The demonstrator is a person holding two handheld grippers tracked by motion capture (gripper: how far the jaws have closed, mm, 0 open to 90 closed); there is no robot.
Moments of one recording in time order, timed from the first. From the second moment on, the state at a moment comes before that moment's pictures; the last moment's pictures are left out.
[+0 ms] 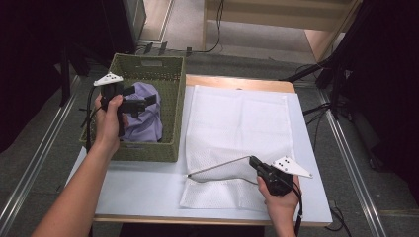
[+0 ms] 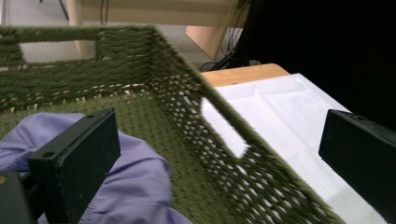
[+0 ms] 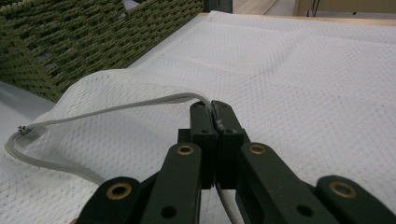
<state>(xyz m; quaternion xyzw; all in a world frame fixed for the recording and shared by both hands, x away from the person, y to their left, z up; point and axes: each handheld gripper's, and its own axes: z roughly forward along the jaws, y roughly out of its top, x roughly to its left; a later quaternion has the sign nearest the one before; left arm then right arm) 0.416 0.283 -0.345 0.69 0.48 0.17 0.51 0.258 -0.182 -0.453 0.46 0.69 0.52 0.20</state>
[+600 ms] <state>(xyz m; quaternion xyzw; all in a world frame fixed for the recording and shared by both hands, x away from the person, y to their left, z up) 0.478 0.315 -0.391 0.67 0.59 0.19 0.41 0.257 -0.187 -0.453 0.46 0.69 0.52 0.20</state>
